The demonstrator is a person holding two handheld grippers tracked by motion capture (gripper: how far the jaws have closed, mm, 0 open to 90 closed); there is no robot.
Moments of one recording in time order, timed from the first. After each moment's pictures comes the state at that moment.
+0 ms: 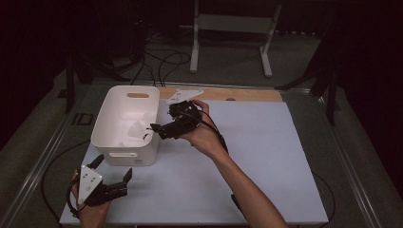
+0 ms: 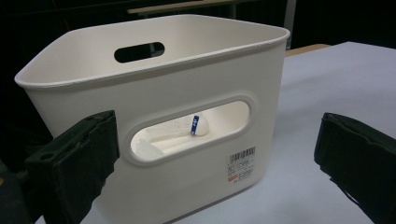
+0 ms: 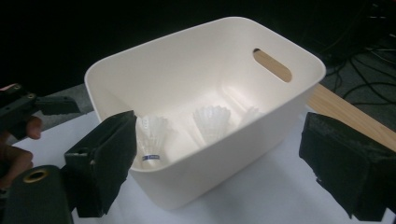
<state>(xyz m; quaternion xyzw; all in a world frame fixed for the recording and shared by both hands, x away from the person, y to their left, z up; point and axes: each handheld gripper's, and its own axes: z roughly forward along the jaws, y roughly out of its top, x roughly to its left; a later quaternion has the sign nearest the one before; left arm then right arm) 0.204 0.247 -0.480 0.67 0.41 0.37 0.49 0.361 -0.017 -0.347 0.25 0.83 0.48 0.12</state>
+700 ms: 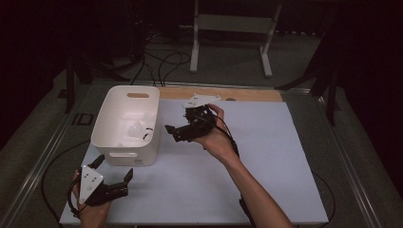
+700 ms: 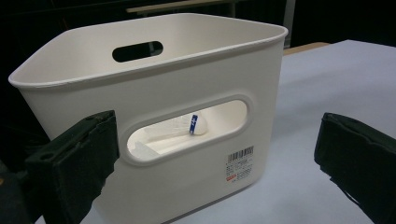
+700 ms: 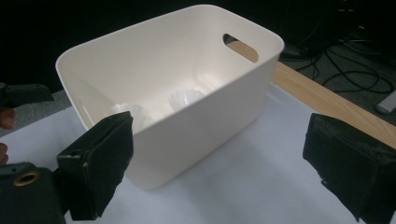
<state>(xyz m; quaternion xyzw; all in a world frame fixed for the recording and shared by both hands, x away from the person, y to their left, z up) 0.204 0.246 -0.480 0.68 0.41 0.37 0.48 0.356 -0.055 -0.360 0.29 0.82 0.48 0.14</state>
